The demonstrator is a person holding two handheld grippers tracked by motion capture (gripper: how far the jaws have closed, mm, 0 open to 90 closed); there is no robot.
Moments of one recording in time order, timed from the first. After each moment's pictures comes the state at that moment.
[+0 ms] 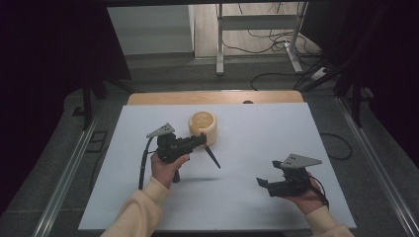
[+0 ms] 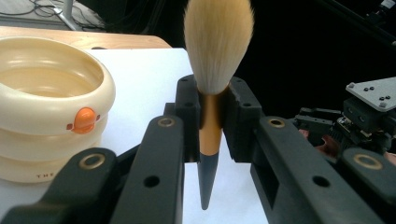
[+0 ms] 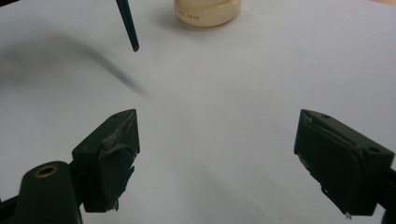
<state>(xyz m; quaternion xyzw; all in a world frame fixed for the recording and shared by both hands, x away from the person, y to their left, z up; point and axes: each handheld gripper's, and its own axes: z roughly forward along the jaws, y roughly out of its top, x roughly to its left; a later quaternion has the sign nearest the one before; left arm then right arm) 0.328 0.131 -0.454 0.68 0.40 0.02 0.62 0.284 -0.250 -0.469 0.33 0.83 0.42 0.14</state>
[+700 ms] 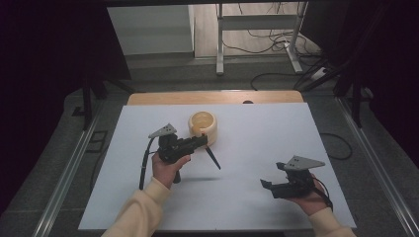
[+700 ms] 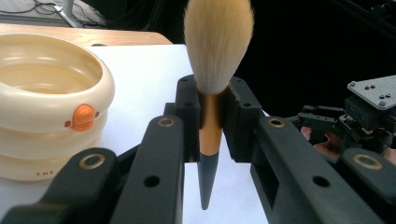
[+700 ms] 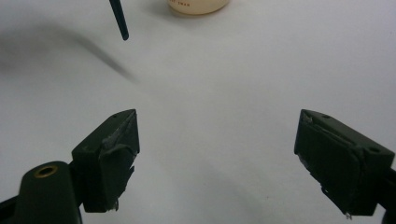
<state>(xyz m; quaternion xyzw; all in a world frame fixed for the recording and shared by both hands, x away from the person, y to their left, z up) 0.328 0.128 -0.455 0.68 0.40 0.02 0.61 0.283 -0.260 -0.473 0.34 0.84 0.41 0.14</state>
